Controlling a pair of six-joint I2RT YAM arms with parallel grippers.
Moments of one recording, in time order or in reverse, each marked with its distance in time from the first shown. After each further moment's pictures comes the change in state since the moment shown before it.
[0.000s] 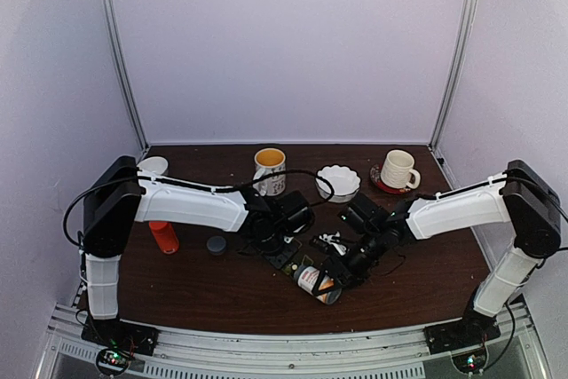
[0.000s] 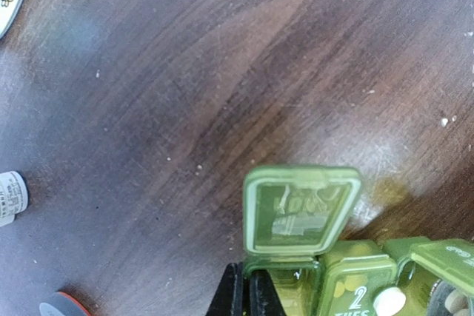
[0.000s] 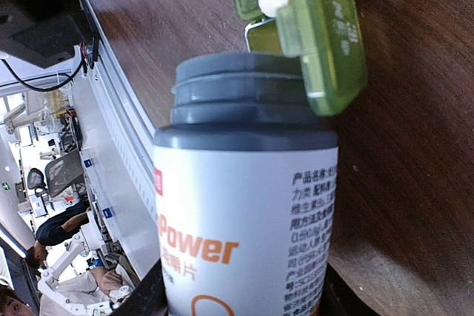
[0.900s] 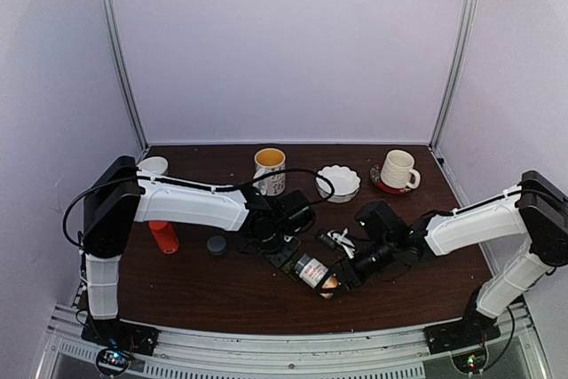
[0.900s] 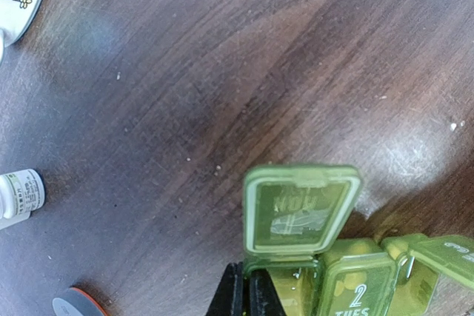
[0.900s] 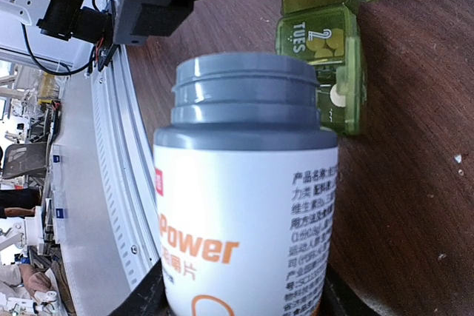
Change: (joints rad) left arm -0.006 0.000 0.018 -0.027 -0.046 0.000; right arm 0.005 -0.126 -0.226 0.381 0.095 -0.153
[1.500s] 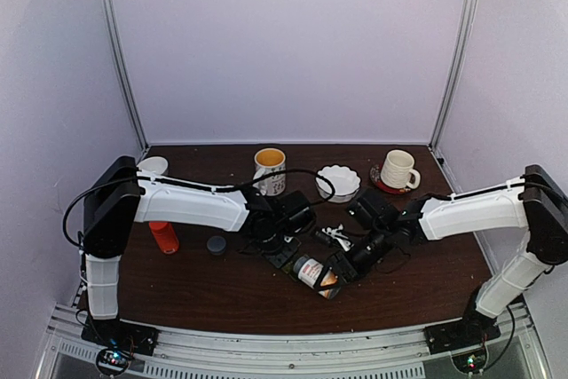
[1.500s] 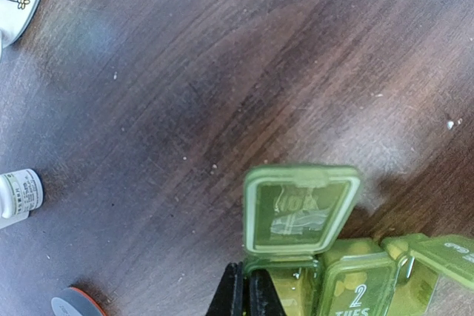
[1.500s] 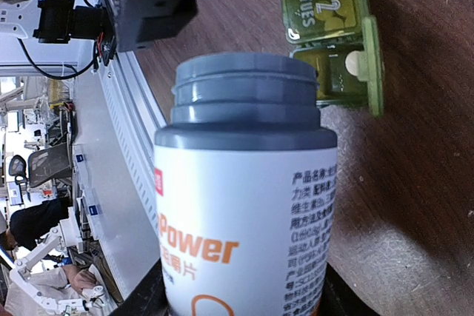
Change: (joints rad) left arm -0.003 0.000 0.000 -0.001 0.002 0.000; right arm 0.002 0.013 0.177 -0.313 -0.052 0.061
